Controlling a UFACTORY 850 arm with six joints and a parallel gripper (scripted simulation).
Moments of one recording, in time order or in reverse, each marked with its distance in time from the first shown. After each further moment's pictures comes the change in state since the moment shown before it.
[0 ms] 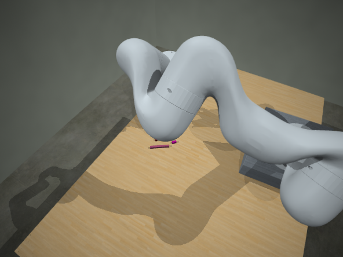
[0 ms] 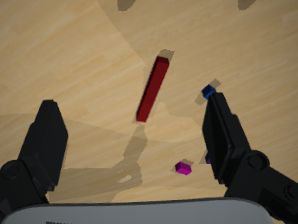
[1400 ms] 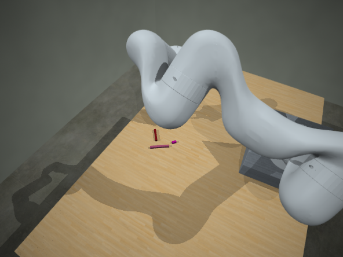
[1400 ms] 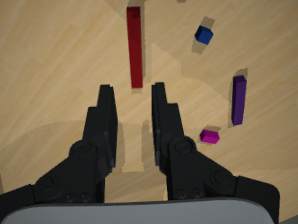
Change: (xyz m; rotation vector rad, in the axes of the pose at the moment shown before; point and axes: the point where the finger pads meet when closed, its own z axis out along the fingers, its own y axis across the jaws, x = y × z) arm -0.041 0.013 -0.002 0.011 -0.006 0.303
